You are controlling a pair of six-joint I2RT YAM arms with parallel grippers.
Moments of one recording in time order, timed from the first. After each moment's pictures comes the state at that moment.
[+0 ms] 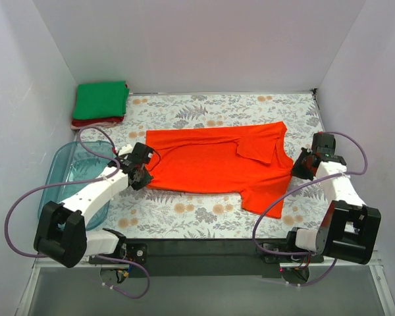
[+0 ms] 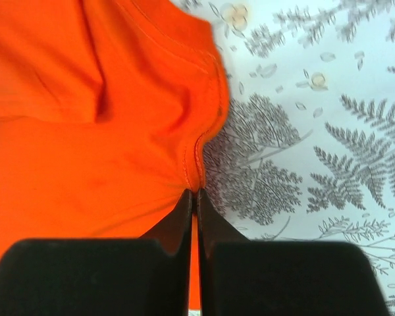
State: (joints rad) left arm -0.43 1.27 0.78 -0.71 -0.35 -0.95; right arm -0.18 1.25 0.77 -0.56 -0.08 0.34
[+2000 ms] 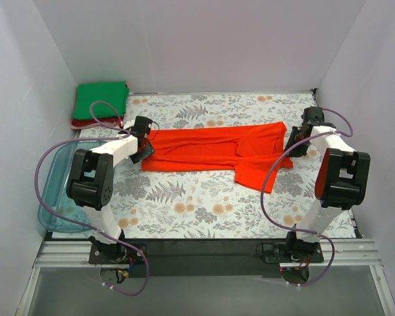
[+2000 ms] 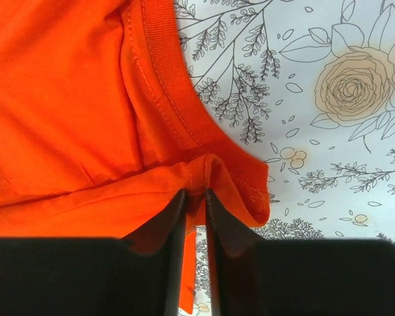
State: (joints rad) left arm -0.24 1.81 1.14 -0.46 -0.37 -0.72; right arm -0.13 1.76 1.22 -0.60 -0.12 0.30
